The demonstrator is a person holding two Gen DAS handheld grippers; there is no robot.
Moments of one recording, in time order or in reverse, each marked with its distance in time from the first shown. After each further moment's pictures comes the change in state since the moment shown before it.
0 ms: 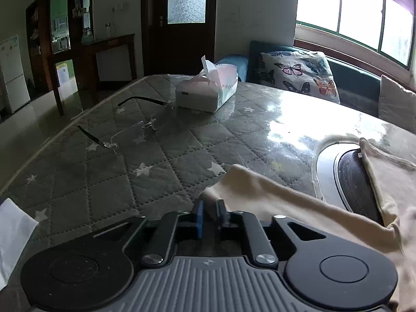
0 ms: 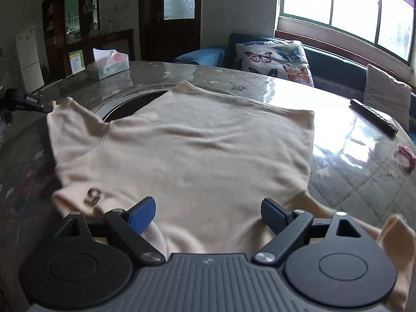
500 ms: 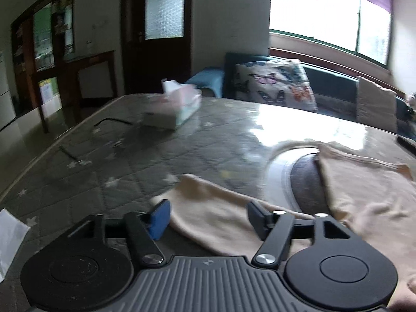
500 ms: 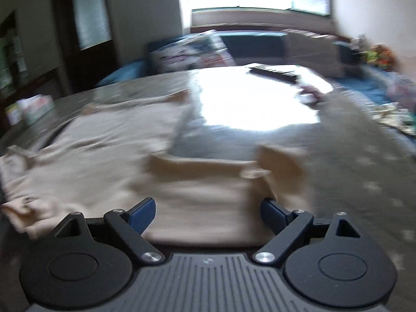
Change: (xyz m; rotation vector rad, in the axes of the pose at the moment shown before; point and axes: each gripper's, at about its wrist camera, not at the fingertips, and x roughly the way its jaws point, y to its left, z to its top) left arm -0.042 -0.046 -0.003 0.064 -0.065 -0.095; right arm -0.062 -0.114 -0.057 0.358 -0.051 -0.291
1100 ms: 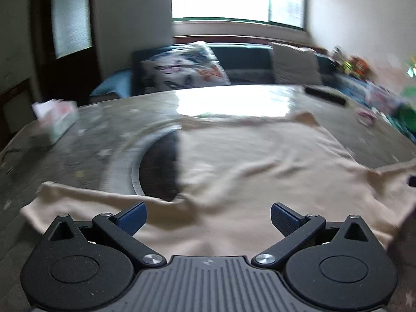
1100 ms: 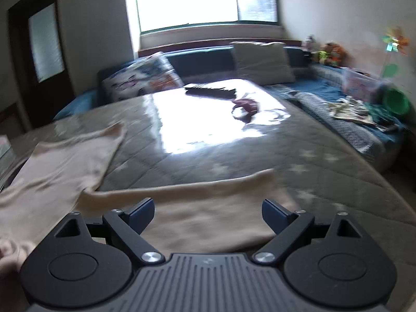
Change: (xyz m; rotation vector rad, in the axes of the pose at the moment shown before) left arm -0.011 -0.147 -0.032 0.286 0.036 -0.288; right arm 0.005 -0.031 0.006 0.080 -0.037 -0.074
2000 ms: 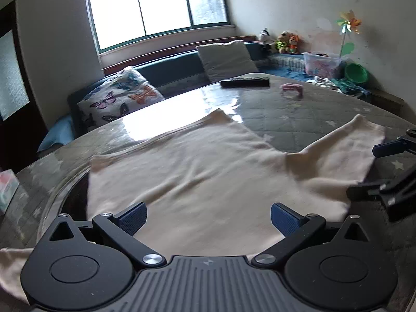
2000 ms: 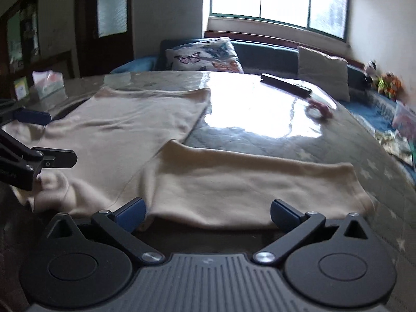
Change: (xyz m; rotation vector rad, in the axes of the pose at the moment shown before) left arm 0.011 -0.101 0.002 0.291 -0.064 -0.161; right arm -0.018 0.058 -0.023 -0.200 0.046 0.137
